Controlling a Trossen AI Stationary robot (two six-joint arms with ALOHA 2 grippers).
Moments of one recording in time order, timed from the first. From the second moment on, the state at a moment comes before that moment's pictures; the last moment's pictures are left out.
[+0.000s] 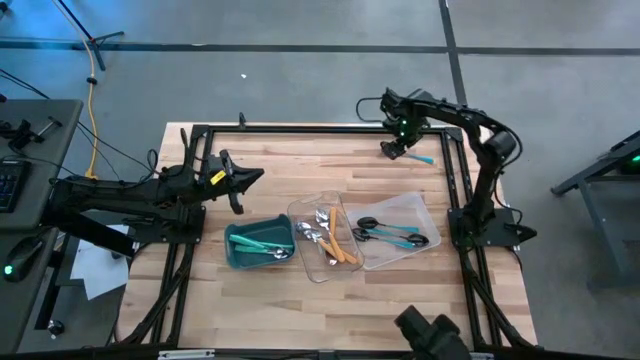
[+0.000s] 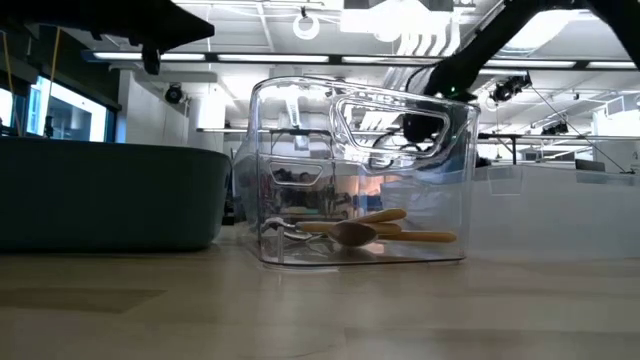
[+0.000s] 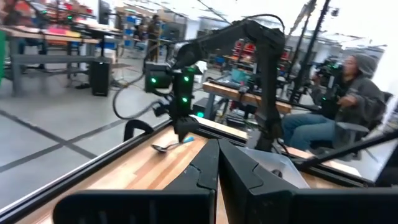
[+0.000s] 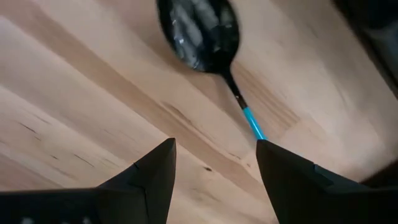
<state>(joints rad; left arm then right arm) 0.03 0.57 0.37 0.26 -0.34 -0.19 -0.89 1.88 1.36 -1.10 0.03 -0.07</state>
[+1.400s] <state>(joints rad) 0.06 0.57 0.37 0.25 -0.44 -0.14 -0.92 2.05 1.36 -1.01 0.06 -0.45</state>
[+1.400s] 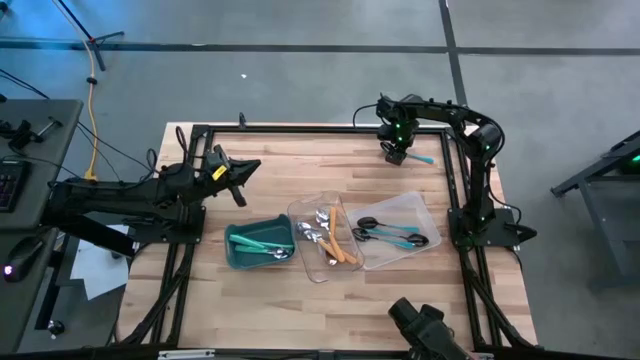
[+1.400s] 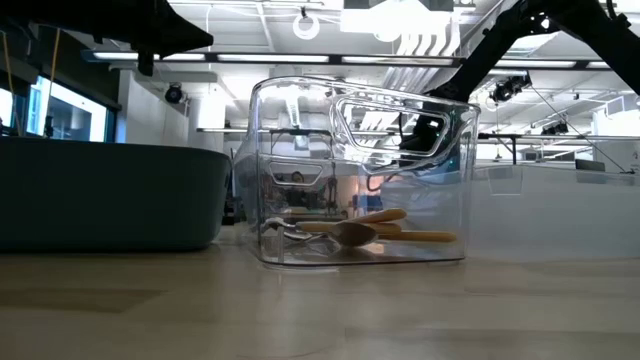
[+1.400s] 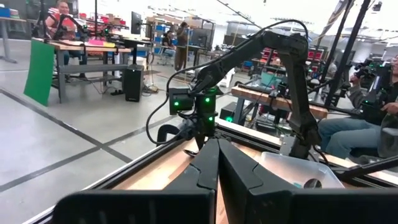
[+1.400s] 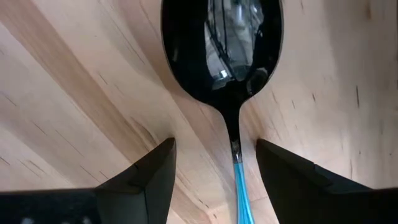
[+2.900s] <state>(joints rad) 0.10 0.52 0.37 0.25 -0.26 -0.19 -0.92 2.05 1.36 -1.02 0.06 -0.43</state>
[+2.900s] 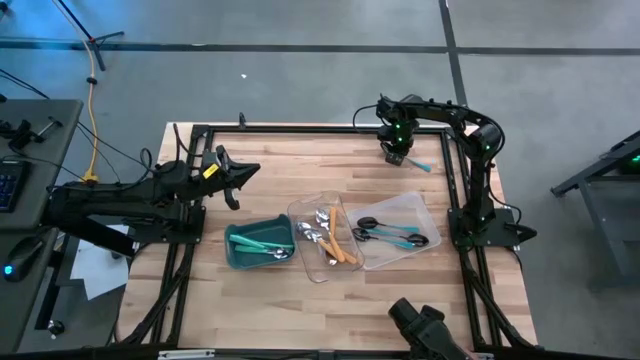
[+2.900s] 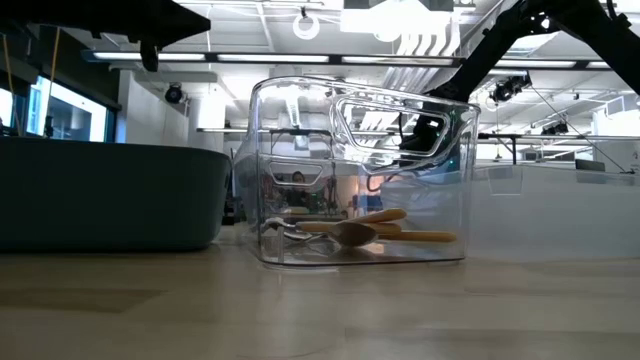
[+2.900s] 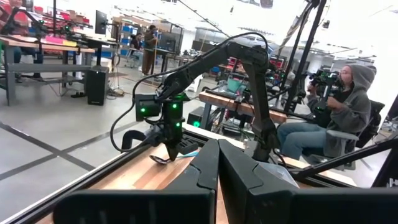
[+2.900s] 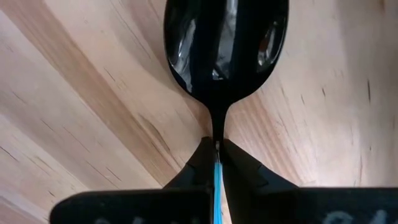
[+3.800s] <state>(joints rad) 0.10 0.53 0.37 0.25 -0.26 -0.19 -0.85 1.95 1.36 -0.75 -0.32 -0.27</state>
